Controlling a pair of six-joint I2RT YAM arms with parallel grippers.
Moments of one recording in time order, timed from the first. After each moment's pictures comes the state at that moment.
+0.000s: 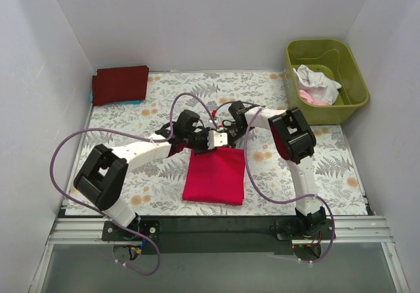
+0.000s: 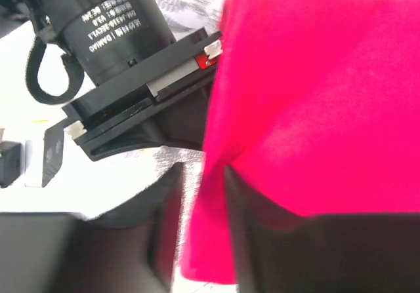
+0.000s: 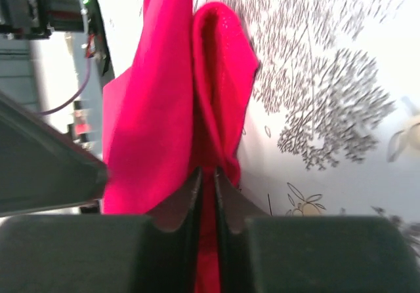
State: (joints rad) left arm -0.65 1.62 0.95 -0.11 0.49 0.82; right arm 0.51 2.26 1.49 -0.69 -1.13 -0.21
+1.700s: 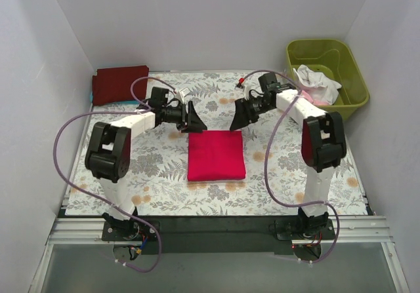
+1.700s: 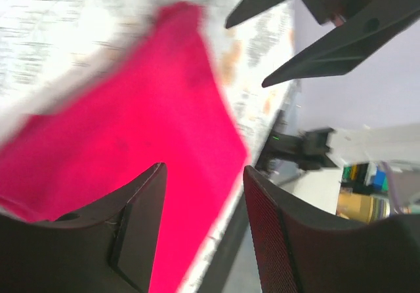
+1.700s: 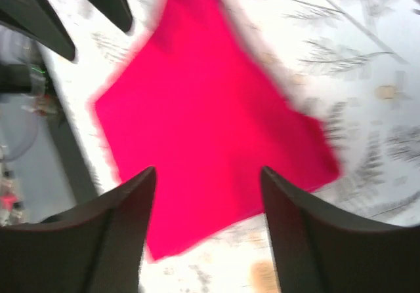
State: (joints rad) left arm -0.27 1.95 1.23 -0.15 0.98 -0.48; right arm 0.31 2.07 1.59 -0.74 -0.87 -0.22
